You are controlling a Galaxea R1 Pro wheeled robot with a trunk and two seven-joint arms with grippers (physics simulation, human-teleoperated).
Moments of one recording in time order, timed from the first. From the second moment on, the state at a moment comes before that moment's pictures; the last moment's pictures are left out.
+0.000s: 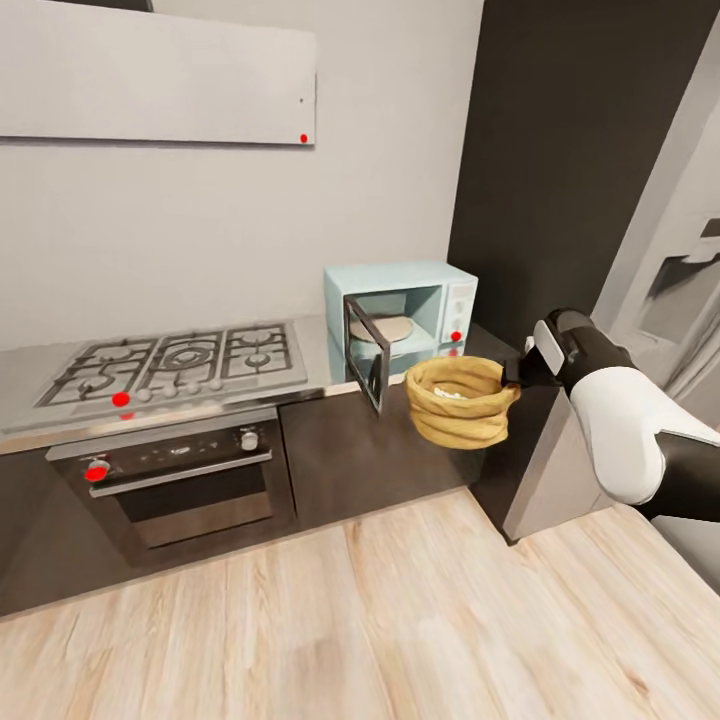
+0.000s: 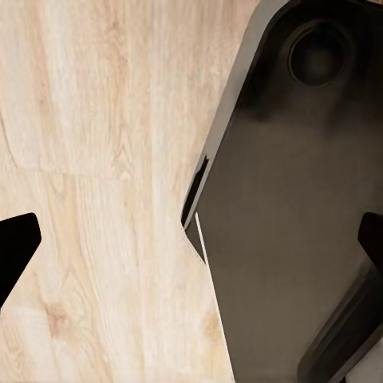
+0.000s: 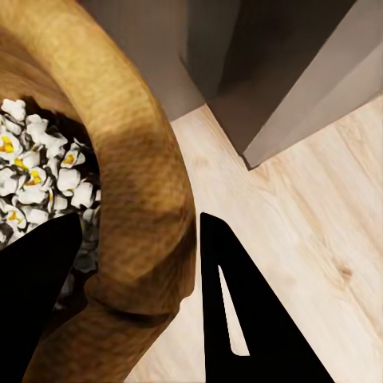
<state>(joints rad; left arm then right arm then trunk) 0.00 0.02 0.01 -0.03 0.32 -0.15 0.14 -1.48 -0.11 -0.23 -0.36 0.15 1.04 -0.10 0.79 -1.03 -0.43</state>
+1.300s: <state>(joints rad) 0.00 0.02 0.01 -0.03 0.32 -0.15 0.14 -1.48 -0.10 -0.22 -0.41 0.14 1.04 -0.09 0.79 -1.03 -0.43</state>
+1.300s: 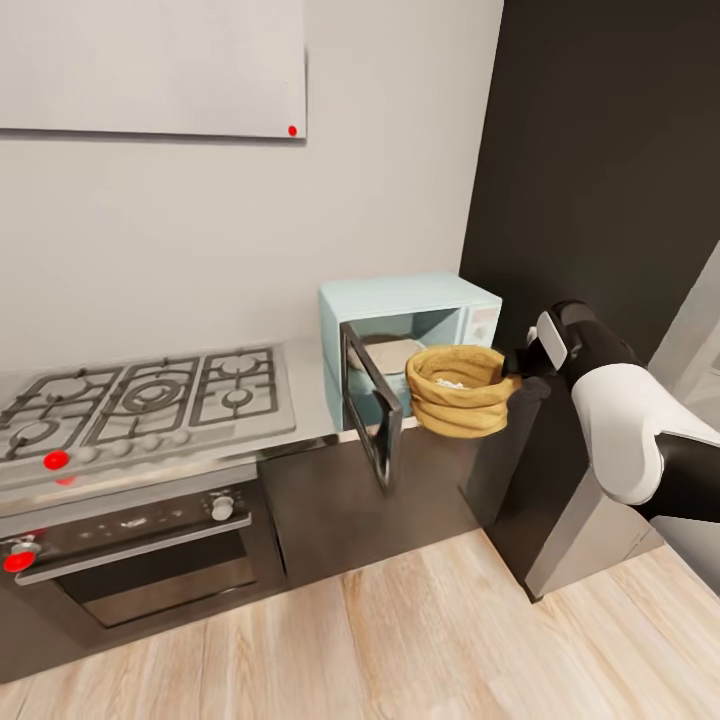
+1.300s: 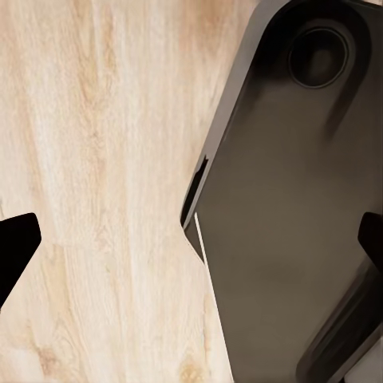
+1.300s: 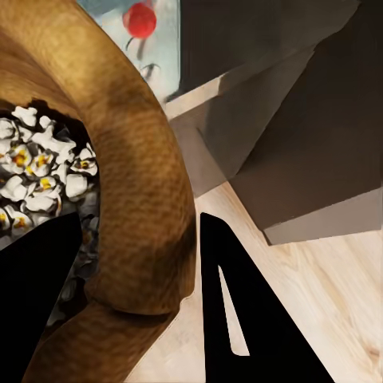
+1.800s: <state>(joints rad) 0.00 0.02 0.01 -0.03 0.32 -0.15 0.14 -1.48 -0.10 -0.23 -0.41 0.14 1.04 -0.09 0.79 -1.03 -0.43</state>
